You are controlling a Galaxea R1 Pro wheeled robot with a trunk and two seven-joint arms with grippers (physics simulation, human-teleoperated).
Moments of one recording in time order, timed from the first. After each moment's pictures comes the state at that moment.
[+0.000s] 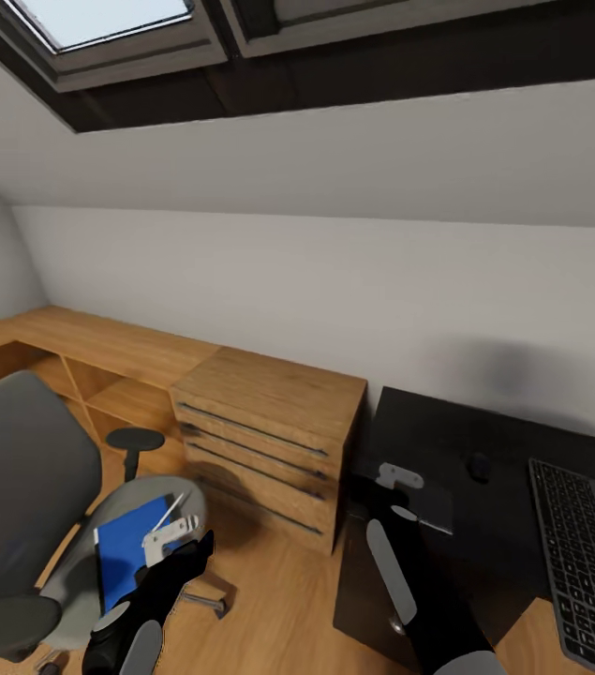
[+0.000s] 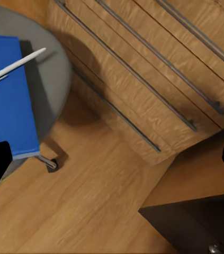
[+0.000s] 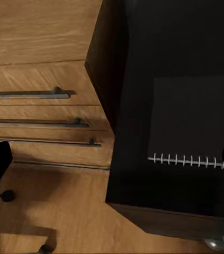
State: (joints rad) left arm -0.04 -0.07 -0.09 -1.57 0.46 0.45 0.40; right arm -0.44 0.17 0.12 -1.14 -0.32 0.37 -0.43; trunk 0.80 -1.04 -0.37
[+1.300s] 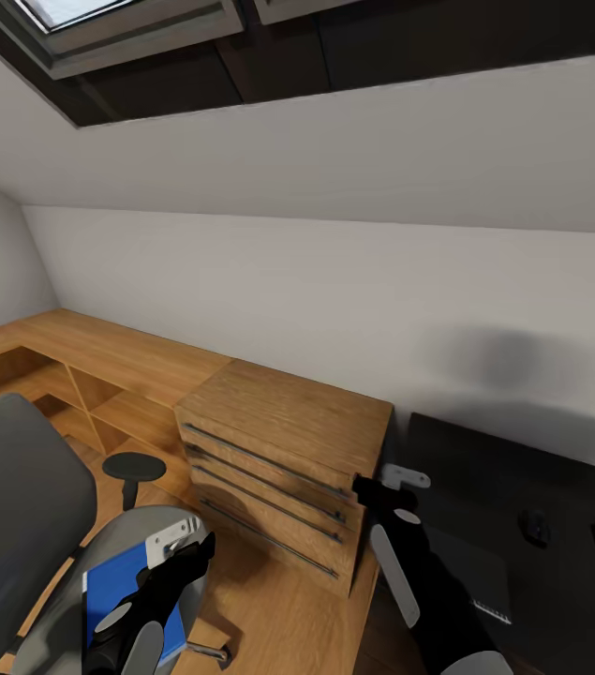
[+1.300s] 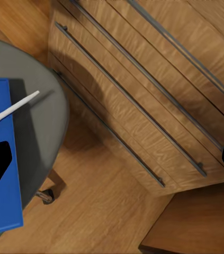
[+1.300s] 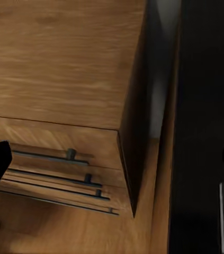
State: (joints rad) left arm -0.04 -0.07 -0.09 -1.56 0.46 0.45 0.39; right arm -0.44 0.15 0.12 -1.11 -0.25 0.35 -0.43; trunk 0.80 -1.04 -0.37
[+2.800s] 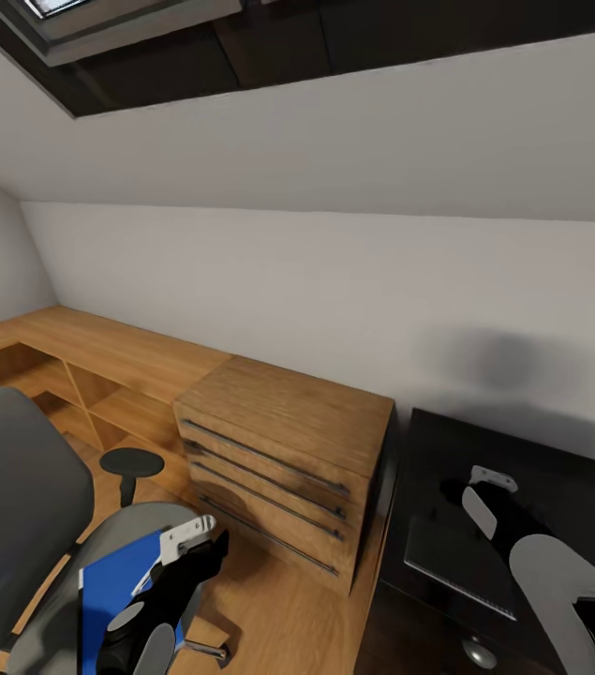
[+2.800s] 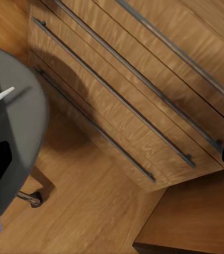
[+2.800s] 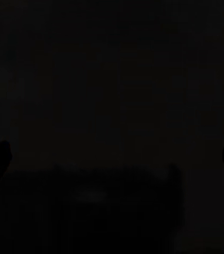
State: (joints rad) left arm -0.04 -0.07 -0.16 -1.58 0.46 0.45 0.39; right arm -0.84 -0.18 -0.02 -0.34 -0.37 0.30 -0.27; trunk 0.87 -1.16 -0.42
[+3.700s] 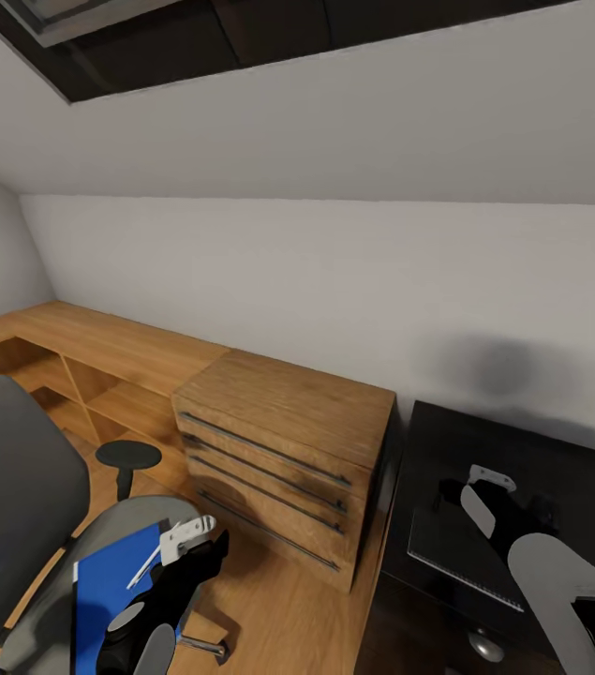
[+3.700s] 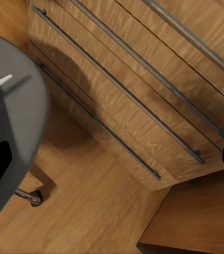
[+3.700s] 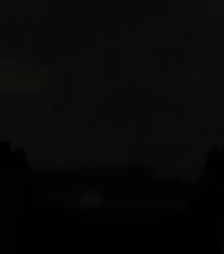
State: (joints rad) left arm -0.04 -0.07 -0.16 -1.57 0.46 0.45 0.40; right arm -0.84 -0.18 -0.02 -0.34 -0.37 0.31 -0.27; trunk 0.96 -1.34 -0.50
